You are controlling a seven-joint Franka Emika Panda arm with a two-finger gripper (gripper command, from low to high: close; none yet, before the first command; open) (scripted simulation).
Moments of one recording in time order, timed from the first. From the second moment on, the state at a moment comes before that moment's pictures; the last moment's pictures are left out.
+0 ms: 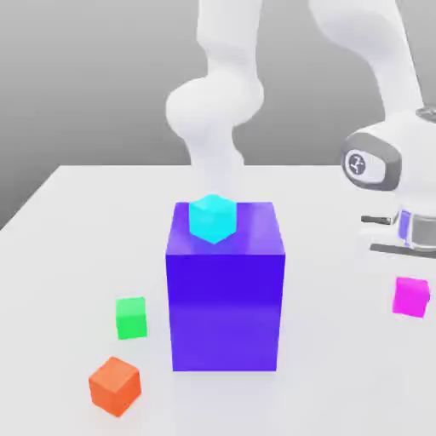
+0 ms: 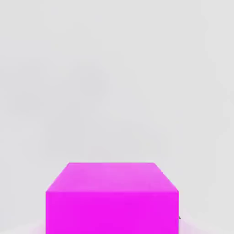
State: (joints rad) arm 0.94 0.15 -0.22 -2.56 0.19 2.82 -1.30
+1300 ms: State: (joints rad) arm 0.03 -0.40 -0.66 -2.94 -0.49 2.59 -1.14
